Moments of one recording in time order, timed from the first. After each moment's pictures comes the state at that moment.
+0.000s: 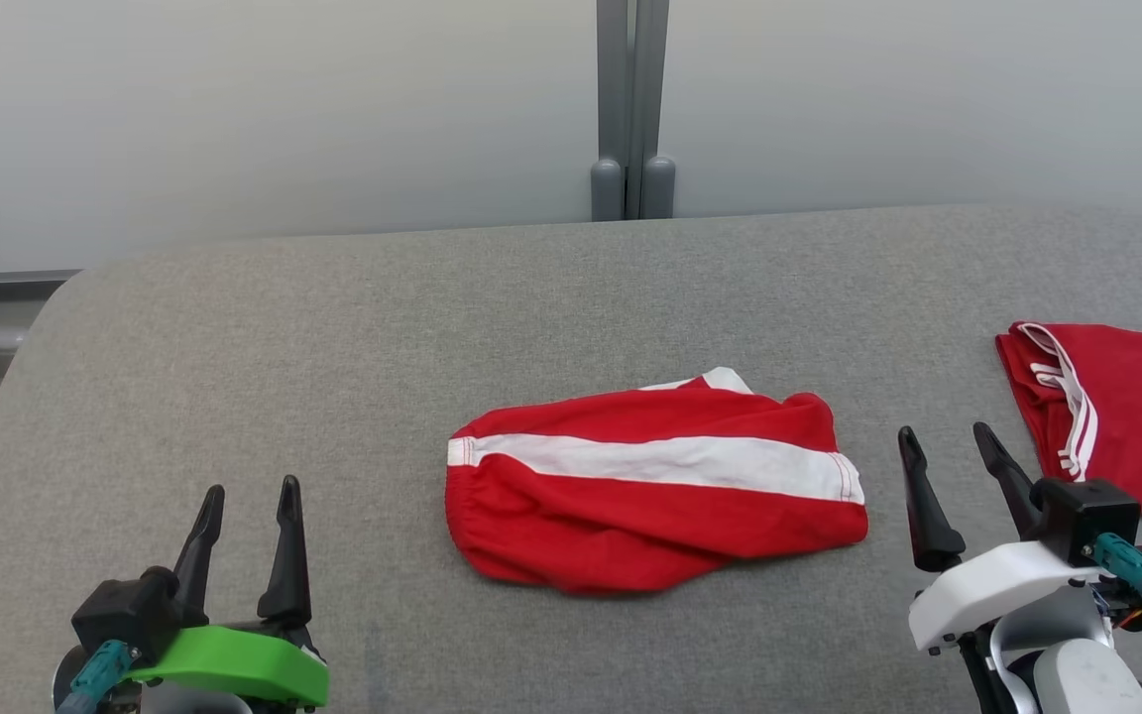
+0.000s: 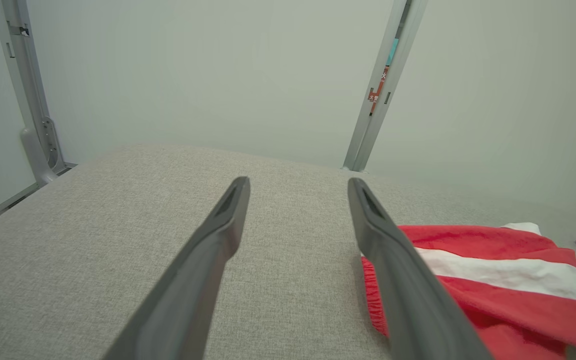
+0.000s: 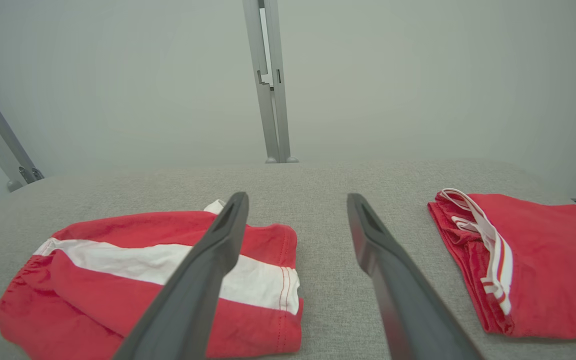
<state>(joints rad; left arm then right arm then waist) -0.04 0.14 -0.10 0.27 -0.41 -0.10 -0.26 -0.04 -0.07 -0.02 0.16 0.15 0.13 -0.11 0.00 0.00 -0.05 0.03</state>
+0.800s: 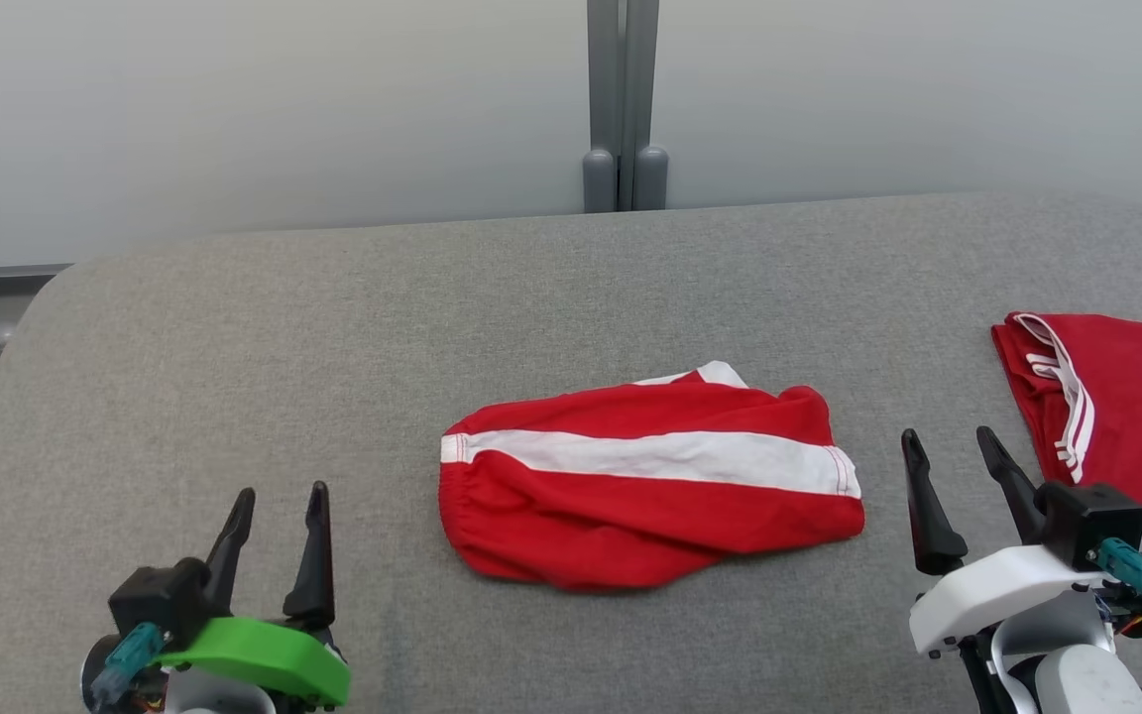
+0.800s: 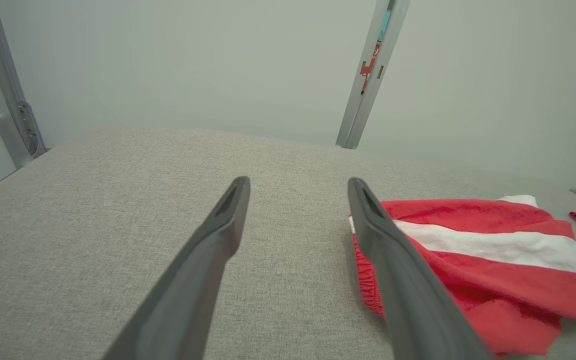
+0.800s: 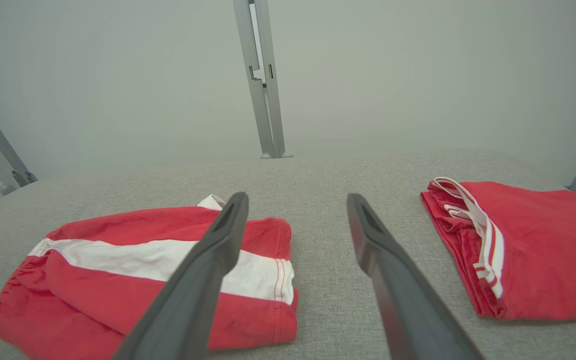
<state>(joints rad) -0.07 0.14 -0.14 0.34 -0.41 -0.11 -0.25 -0.02 -0.05 -0.04 0.13 0.15 0.13 -0.10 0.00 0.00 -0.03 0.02</state>
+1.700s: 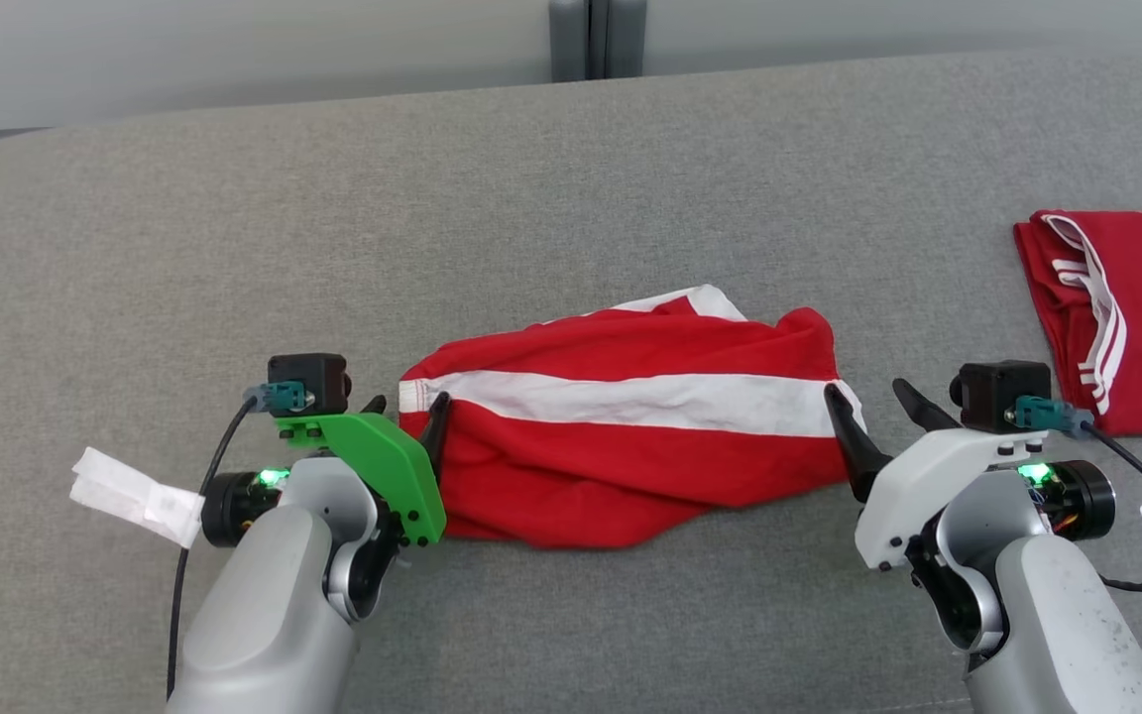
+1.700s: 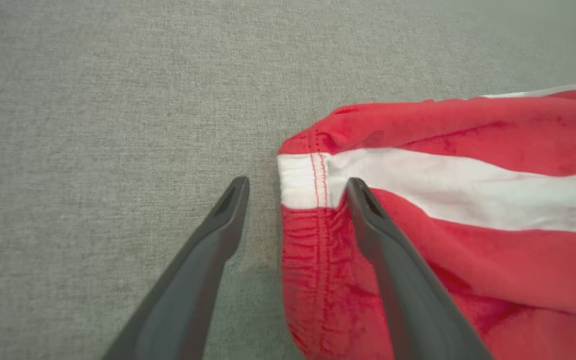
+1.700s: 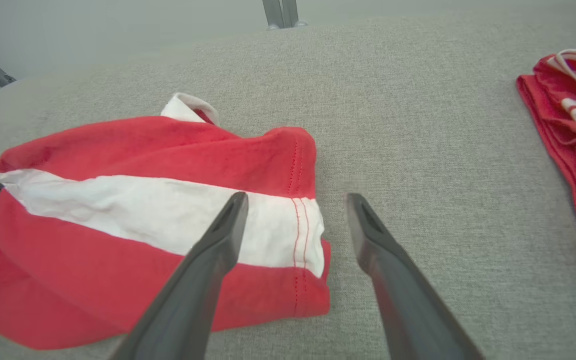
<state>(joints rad) -0.51 0.05 -0.31 0.69 -0.51 -0.05 0.19 -0.22 -0.05 0.03 0.19 0.20 0.13 0.27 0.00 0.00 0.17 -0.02</state>
